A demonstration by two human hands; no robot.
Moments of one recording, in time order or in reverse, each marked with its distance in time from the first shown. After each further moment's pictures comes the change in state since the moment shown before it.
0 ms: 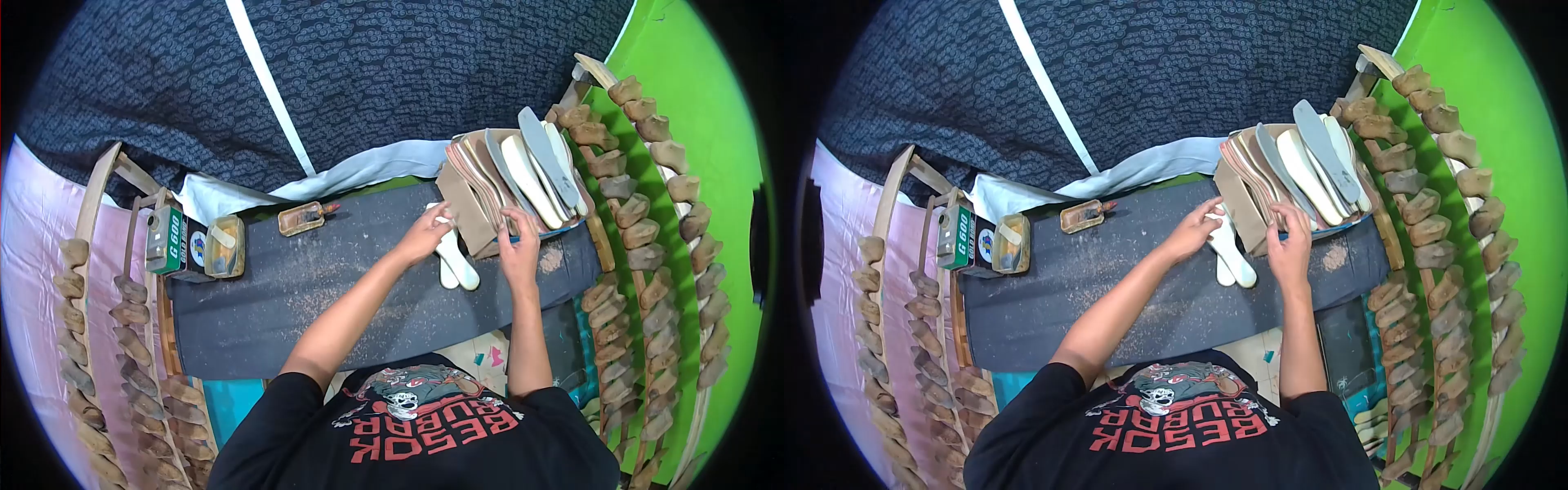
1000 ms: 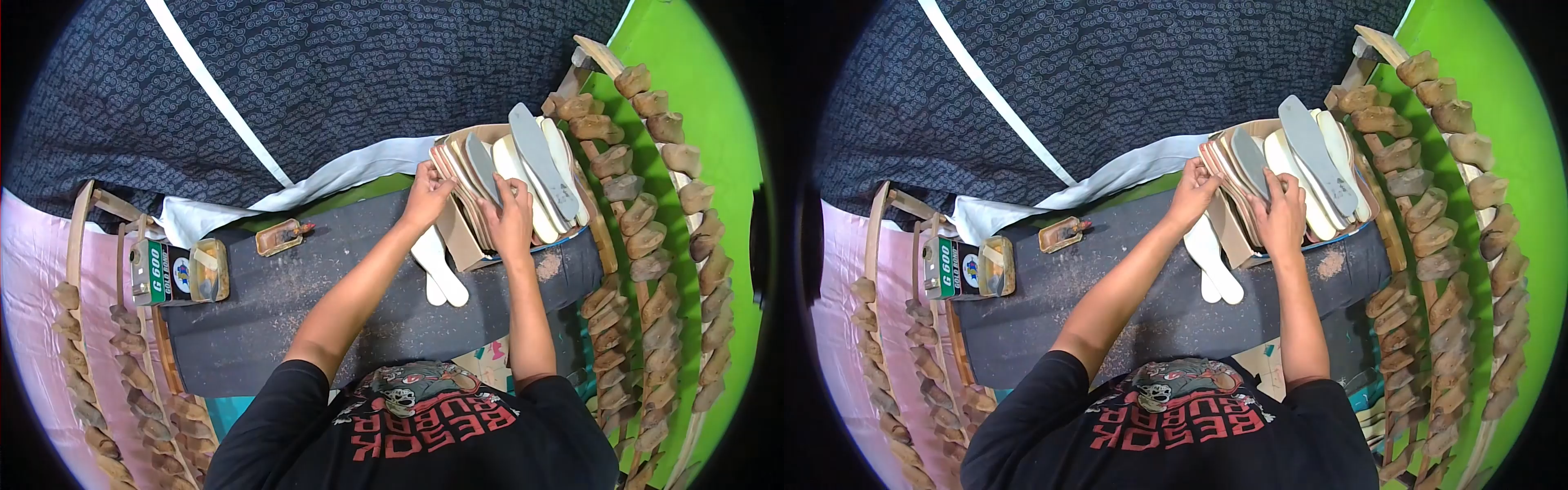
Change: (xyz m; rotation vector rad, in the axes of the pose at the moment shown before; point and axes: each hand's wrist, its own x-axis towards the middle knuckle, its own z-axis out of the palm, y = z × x) left_hand 0.134 0.007 0.015 -0.200 0.261 0.193; right_hand 0.077 0.056 0.028 -0.409 -0.096 0.030
